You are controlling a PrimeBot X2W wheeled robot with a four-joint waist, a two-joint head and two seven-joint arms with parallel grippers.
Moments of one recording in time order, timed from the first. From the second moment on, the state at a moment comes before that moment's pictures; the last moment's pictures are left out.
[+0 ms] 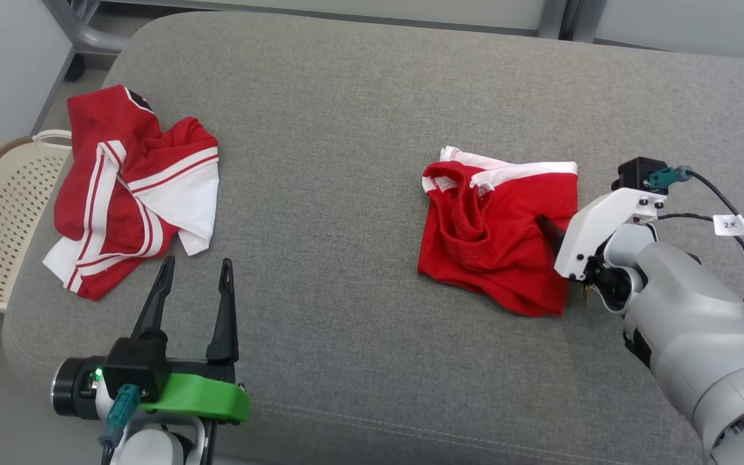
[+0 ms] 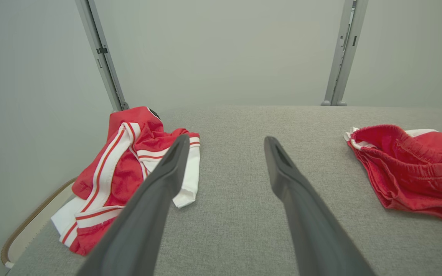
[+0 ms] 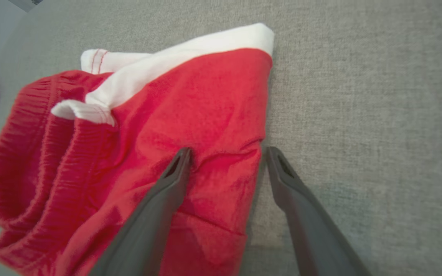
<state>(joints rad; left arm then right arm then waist) -0.10 0.05 -0.10 0.15 -0.09 -0.05 -0.26 -0.89 -0.17 0.56 1.22 0.92 0.13 0.12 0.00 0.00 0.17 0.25</state>
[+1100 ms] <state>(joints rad) -0.12 0.05 -0.10 0.13 -0.10 -0.04 -0.26 -0.99 -0.29 0.60 1.18 0.97 0.13 0.29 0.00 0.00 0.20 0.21</state>
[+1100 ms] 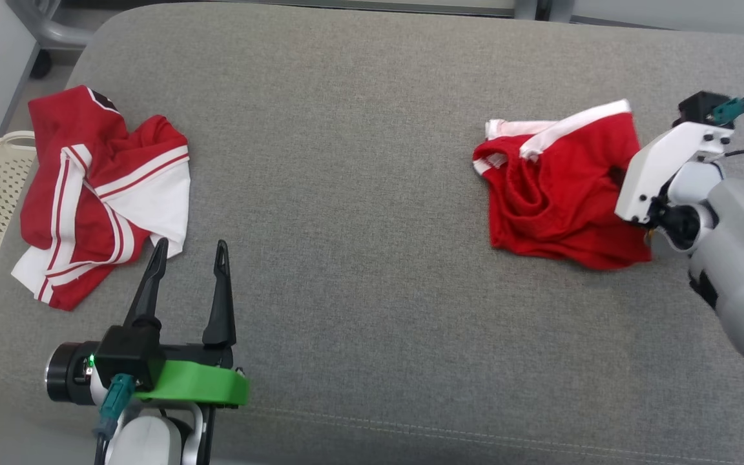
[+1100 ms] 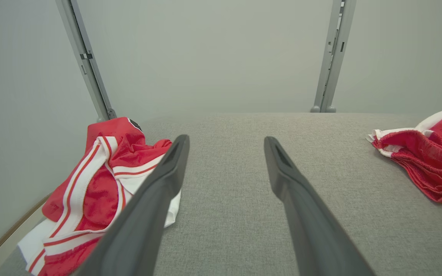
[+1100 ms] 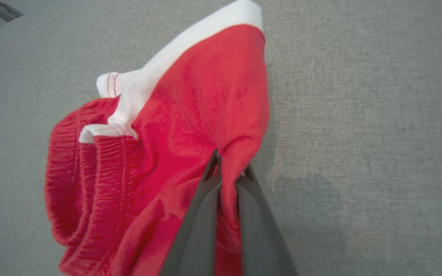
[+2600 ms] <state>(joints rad) -0.21 0.10 -0.07 0.03 -0.03 -0.07 -0.26 -1.45 -0.66 0.79 1.26 0.74 0.13 0.24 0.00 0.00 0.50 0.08</state>
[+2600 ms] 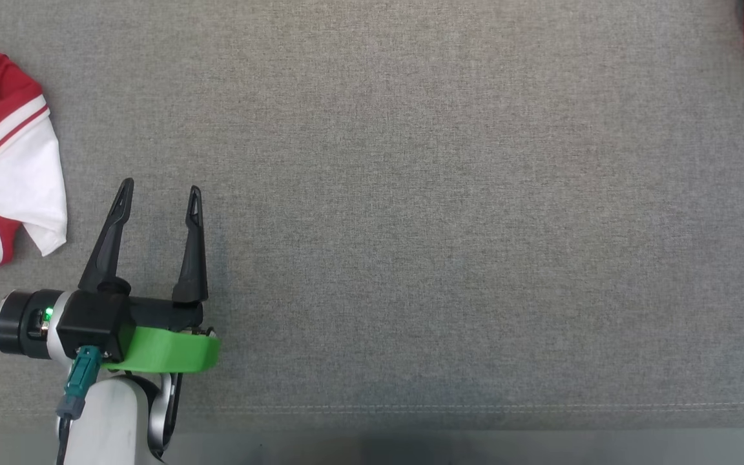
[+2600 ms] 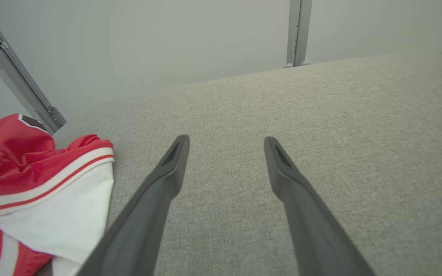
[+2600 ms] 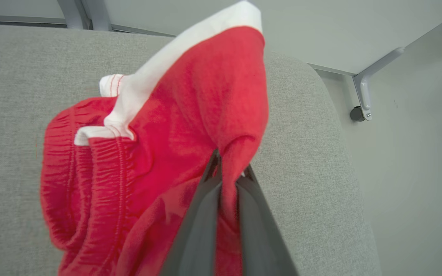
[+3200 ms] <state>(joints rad) -0.21 0.10 -0.07 0.01 -0.03 -0.07 -0.26 -1.47 -0.69 0.81 1.29 0.69 0.13 0.24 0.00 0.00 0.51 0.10</state>
